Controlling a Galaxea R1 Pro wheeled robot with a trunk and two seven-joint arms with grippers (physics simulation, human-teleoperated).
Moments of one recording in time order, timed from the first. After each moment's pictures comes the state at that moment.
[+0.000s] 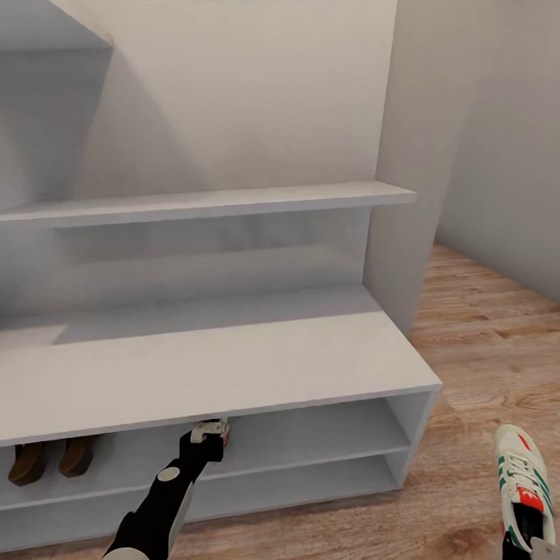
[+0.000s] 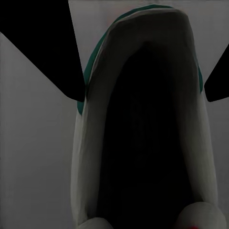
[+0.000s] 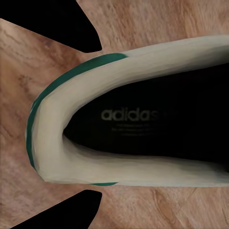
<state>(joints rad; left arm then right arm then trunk) -0.52 -0.08 0.16 -0.64 -0.23 0.00 -0.14 -0.40 -0.24 -0.43 -0.05 0.04 -0.60 -0.20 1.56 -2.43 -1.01</state>
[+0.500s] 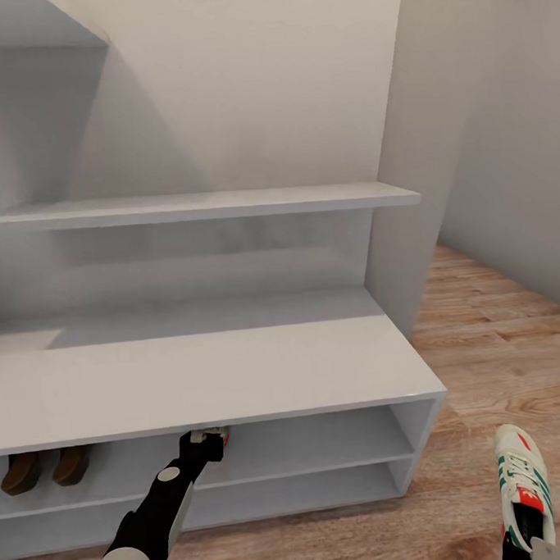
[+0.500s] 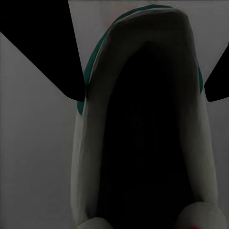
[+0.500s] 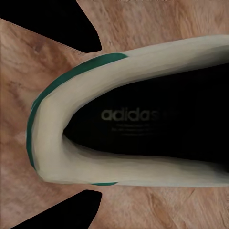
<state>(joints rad) -0.52 -0.08 0.16 -0.64 -0.23 0.00 -0.14 -0.40 -0.24 -0.43 -0.05 0.04 -0.60 -0.20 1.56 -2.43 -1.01</state>
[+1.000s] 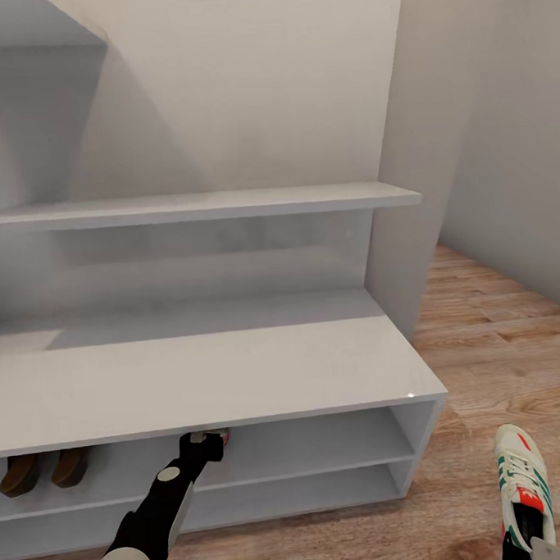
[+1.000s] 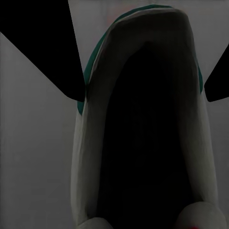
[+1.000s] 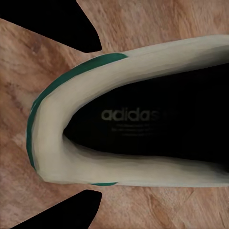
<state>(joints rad) -0.52 -0.08 0.16 -0.64 -0.22 0.00 -0.14 -0.40 -0.24 -0.44 -0.05 0.04 -0.60 -0.20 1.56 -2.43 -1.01</state>
